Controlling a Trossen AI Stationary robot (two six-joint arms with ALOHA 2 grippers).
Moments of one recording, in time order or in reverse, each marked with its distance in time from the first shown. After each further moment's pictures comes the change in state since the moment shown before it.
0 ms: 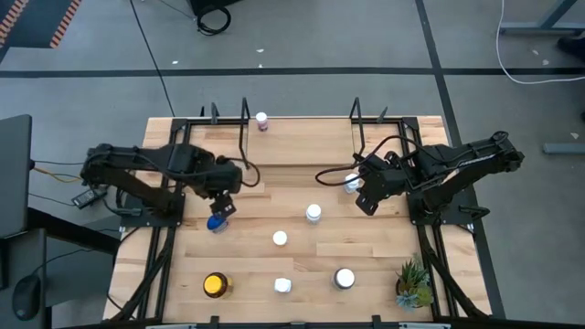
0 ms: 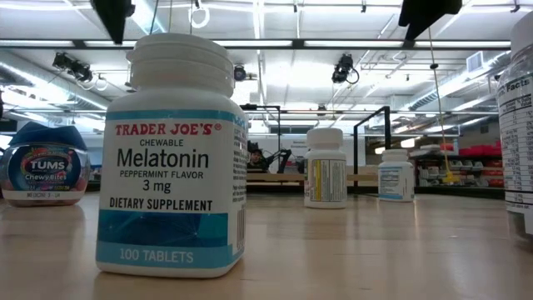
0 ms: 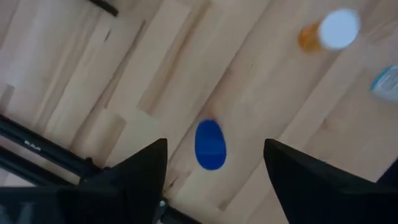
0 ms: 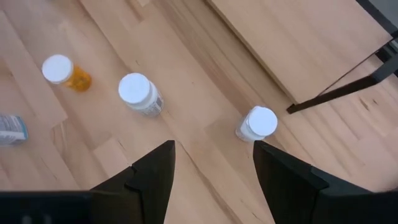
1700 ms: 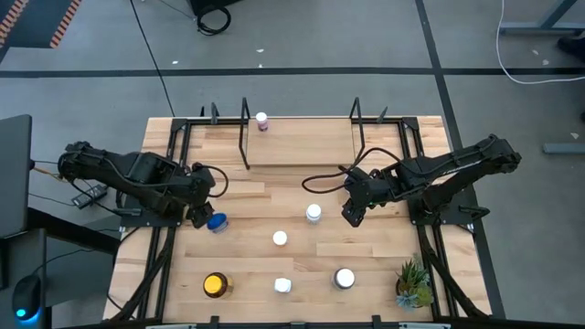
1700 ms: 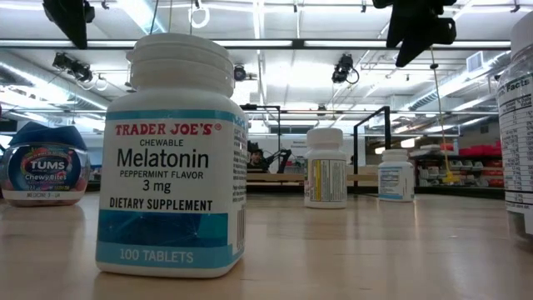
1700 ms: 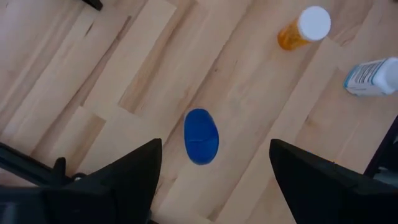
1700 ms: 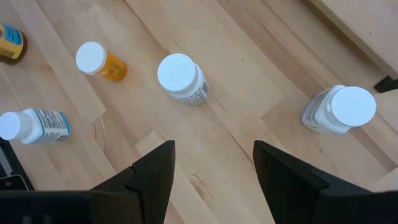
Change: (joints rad) left arm -0.141 -0.313 -0.276 0.168 -0.054 -0.157; right arm -0.018 0.036 -0.180 0.285 -0.162 0.065
